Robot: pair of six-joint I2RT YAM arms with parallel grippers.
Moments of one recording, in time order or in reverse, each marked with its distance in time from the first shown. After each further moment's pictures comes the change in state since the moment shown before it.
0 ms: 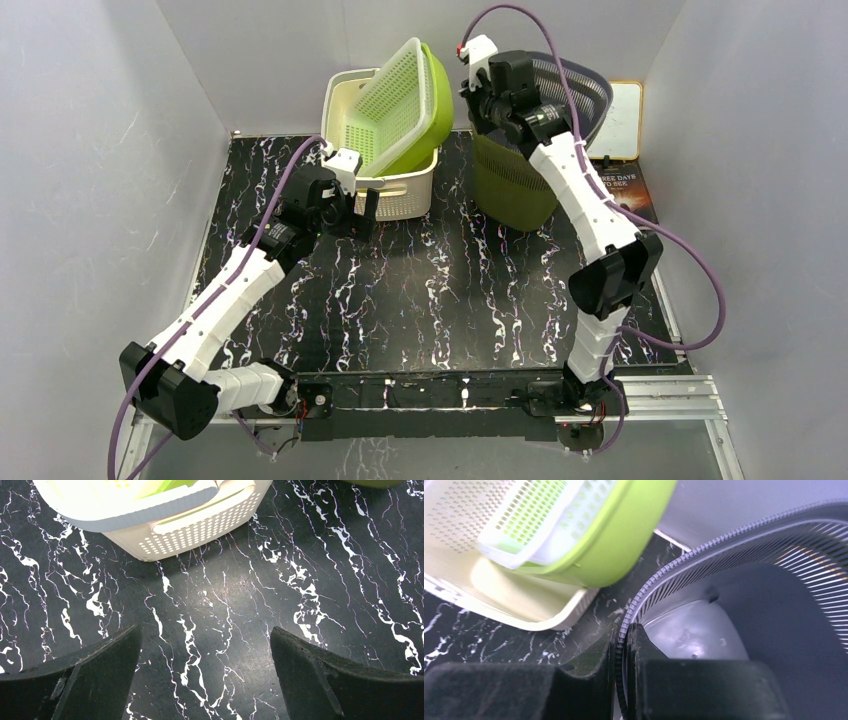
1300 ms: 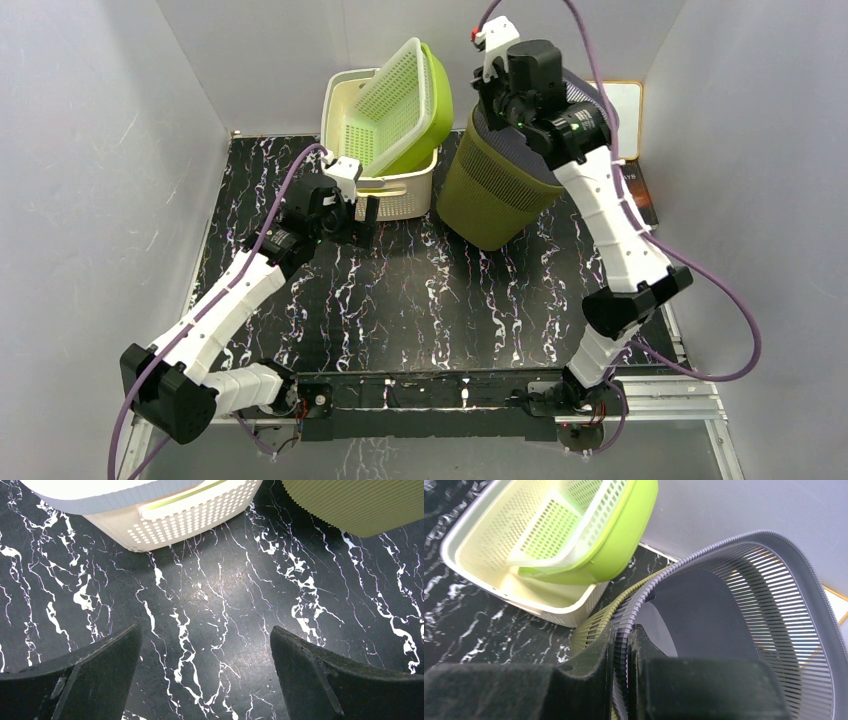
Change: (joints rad) left arm 0.000 -0.020 -0.069 0.035 0.018 -0.021; right arm 0.061 -0.144 0.151 -0.190 0.104 0.043
